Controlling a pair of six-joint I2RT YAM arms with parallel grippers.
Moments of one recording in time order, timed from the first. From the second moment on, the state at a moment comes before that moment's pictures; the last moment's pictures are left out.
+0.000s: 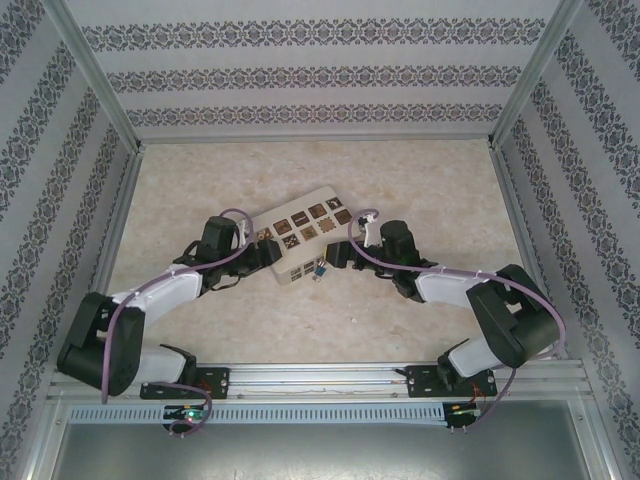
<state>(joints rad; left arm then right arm) -0.31 1.30 0.59 -0.04 0.44 -0.74 0.49 1.48 0.51 0.50 -0.48 0.60</state>
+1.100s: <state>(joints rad) -0.37 1.47 0.91 -0.18 0.51 -0.70 0.60 1.74 0.41 0.95 -0.48 0.72</state>
